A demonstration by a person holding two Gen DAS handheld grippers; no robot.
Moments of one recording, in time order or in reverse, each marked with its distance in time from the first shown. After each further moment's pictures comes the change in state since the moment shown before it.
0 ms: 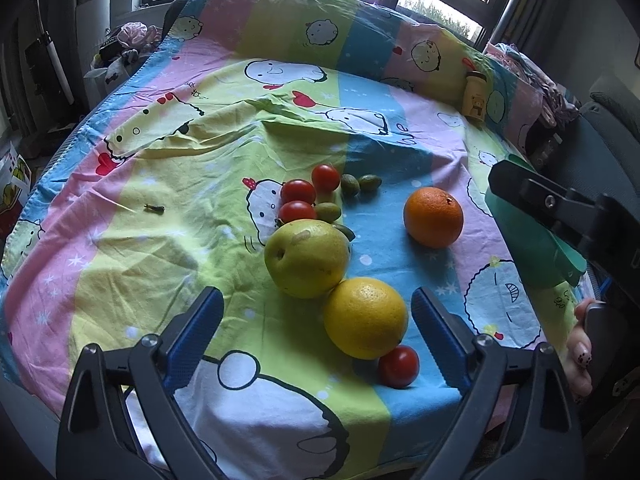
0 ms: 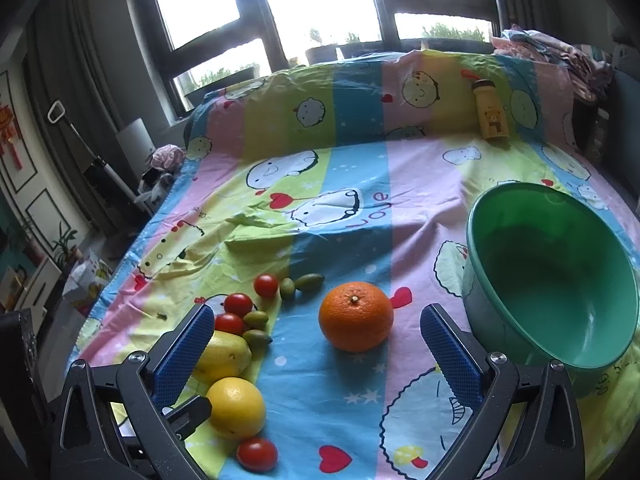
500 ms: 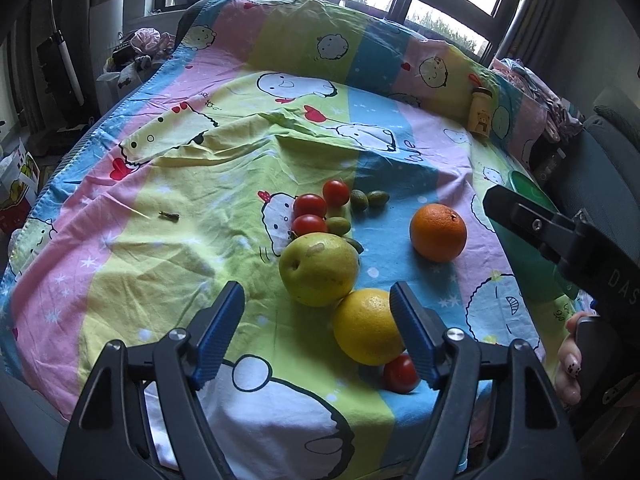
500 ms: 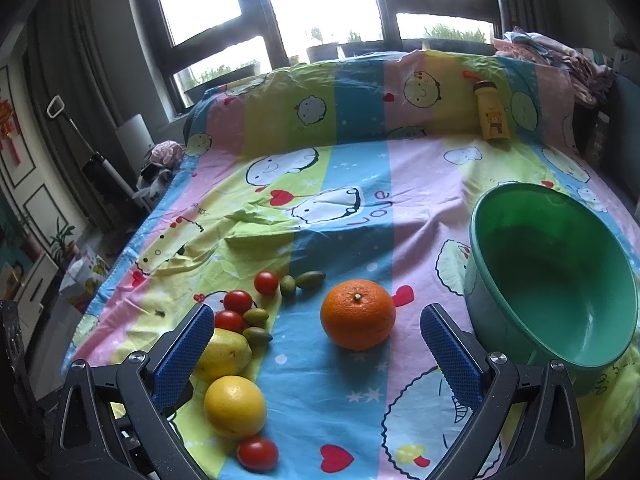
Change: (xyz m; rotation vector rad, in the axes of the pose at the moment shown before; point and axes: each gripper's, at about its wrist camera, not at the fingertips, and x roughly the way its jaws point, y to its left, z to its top) left arm -0.010 0.006 0.001 -0.021 -0.051 0.025; right arm 0.000 0.006 -0.002 -0.009 0.003 -0.007
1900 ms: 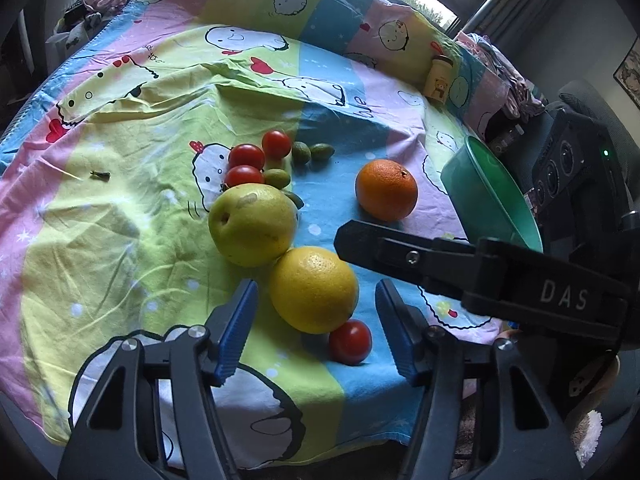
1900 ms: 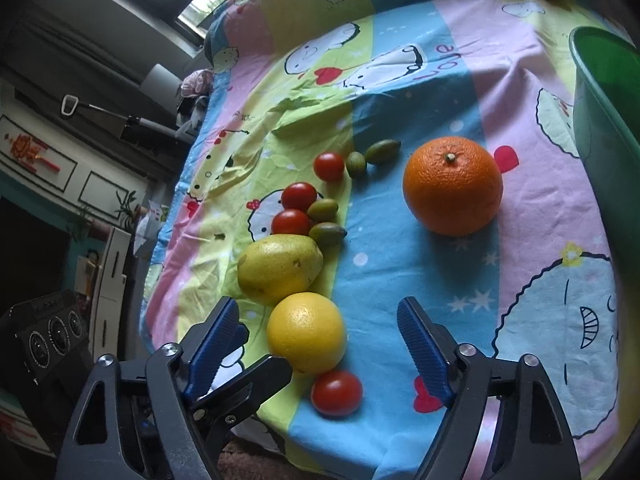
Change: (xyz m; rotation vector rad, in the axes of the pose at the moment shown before) left arm 0.021 -0.011 -0.008 -0.007 0.170 -0.221; right arm 0.055 0.002 -0.029 0.185 0.425 0.313
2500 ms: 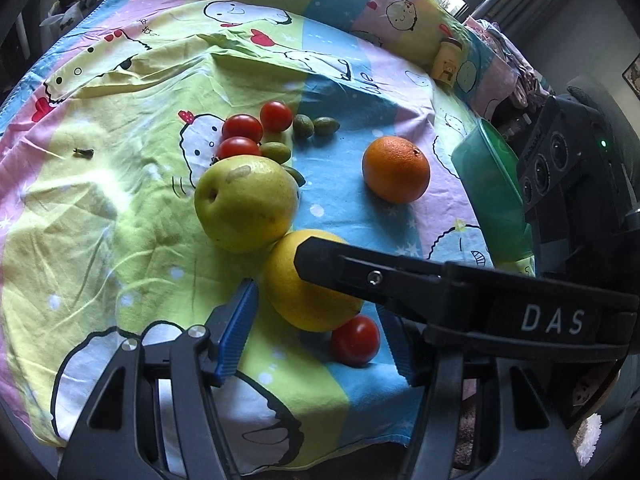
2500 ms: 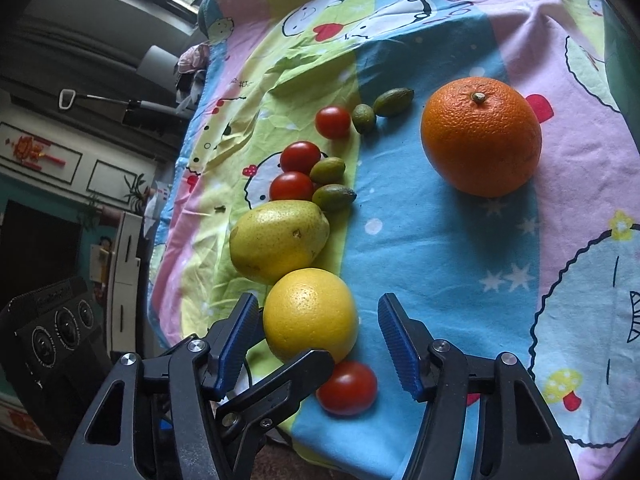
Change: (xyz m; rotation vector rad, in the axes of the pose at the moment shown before) left arm 0.022 0.003 -0.001 -0.019 0.069 -0.002; right arm 0.027 -0.007 -0.002 0.040 0.118 0.062
